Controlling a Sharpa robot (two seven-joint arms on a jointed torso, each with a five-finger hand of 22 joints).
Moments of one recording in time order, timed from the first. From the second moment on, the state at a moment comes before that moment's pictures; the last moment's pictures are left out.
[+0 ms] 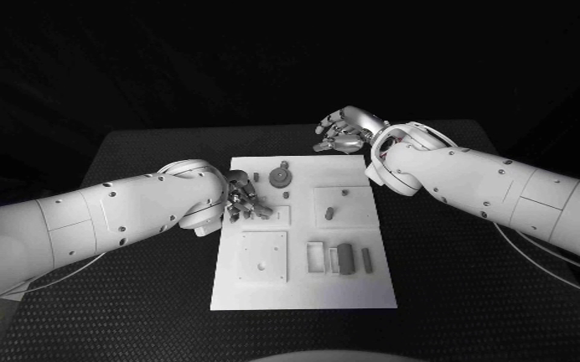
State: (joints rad) left arm 1.28 -0.62 -0.22 1.32 -0.96 -0.03 -0.49; left_hand 1.38 0.00 -0.05 0.30 0.07 1.05 0.05 0.38 0.56 1.24 -0.06 0.83 0.53 1.12 -0.17 1.39 0.58 0.01 1.31 -0.27 0.41 1.31; right arm 1.21 -0.60 0.00 1.19 -1.15 -0.35 0.01; right_hand 1.04 -0.11 0.52 -0.28 0.06 0.79 0.19 0.20 0.53 1.21 0.08 0.08 0.47 1.21 -0.02 1.32 0.86 0.20 1.15 0.00 0.82 1.31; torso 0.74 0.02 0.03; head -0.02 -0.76
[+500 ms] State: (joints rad) left arm 1.28 -0.63 -0.22 1.32 -0.94 -0.02 -0.49; left_hand 1.38 0.00 -0.05 0.29 0.08 1.05 0.05 0.36 0.56 1.23 -0.06 0.83 0.53 1.11 -0.16 1.39 0.58 0.01 1.30 -0.26 0.41 1.31; right arm 1.21 -0.60 0.00 1.19 -1.15 -0.35 0.01; right_hand 1.04 -0.11 0.52 -0.28 0.06 0.79 0.19 0.20 0.53 1.21 0.08 0.08 0.47 1.21 -0.02 1.32 0.86 0.20 1.15 0.00 0.82 1.31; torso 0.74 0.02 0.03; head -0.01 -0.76
